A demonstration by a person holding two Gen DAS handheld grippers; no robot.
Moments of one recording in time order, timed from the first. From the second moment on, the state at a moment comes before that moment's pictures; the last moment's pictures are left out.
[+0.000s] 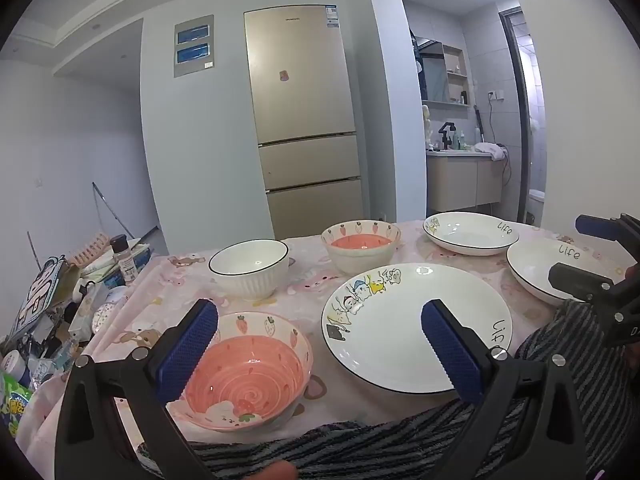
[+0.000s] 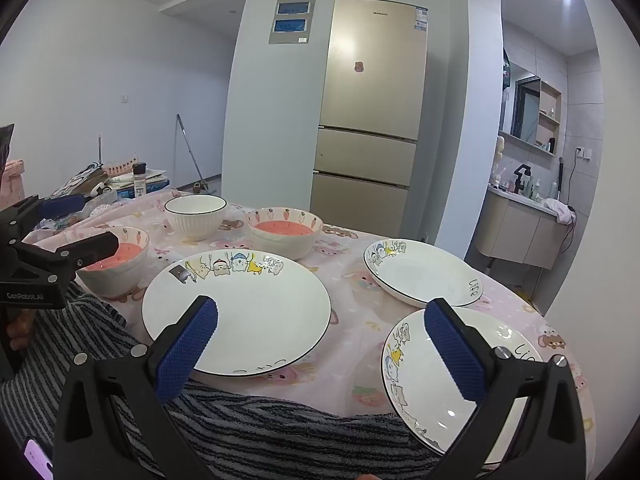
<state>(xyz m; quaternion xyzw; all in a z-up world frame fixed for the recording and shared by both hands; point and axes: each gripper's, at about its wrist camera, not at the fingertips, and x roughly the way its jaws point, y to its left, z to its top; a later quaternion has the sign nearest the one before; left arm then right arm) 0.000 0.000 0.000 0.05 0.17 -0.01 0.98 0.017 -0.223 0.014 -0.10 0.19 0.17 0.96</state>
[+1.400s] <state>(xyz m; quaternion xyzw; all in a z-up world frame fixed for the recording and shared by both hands) 0.004 0.002 0.002 0.04 0.18 -0.01 0.98 0.016 -0.221 0.017 -0.09 0.18 0.19 0.96</state>
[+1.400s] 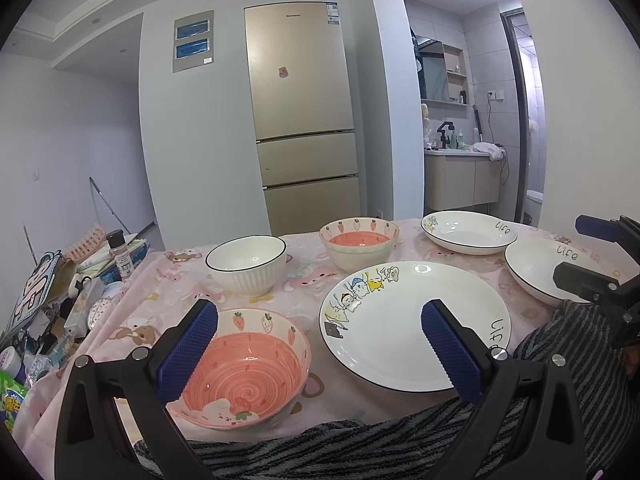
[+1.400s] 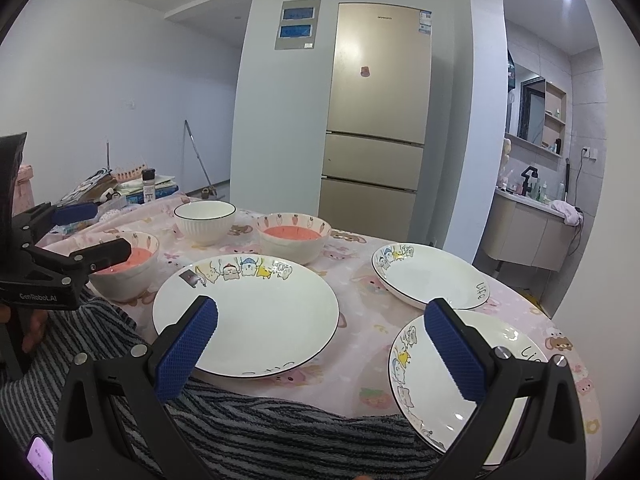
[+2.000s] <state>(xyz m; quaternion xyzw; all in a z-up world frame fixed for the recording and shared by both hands) 0.004 0.003 0.002 0.04 0.18 -0.01 0.98 0.015 -0.221 0.017 -0.09 0.18 0.19 0.96</state>
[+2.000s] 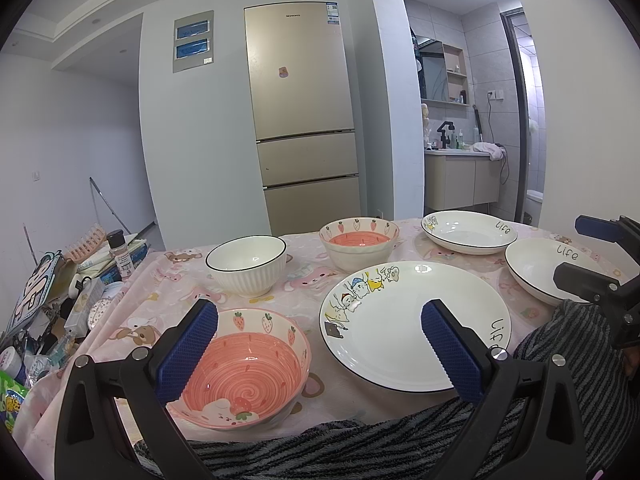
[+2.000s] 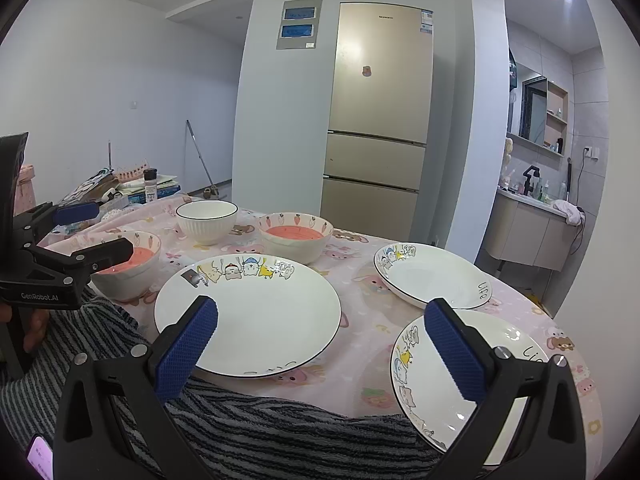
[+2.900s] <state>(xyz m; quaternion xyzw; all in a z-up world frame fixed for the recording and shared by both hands) 0.004 0.001 0.001 0.05 0.19 -0.01 0.98 0.015 -0.222 0.016 -0.08 0.18 0.20 0.96</state>
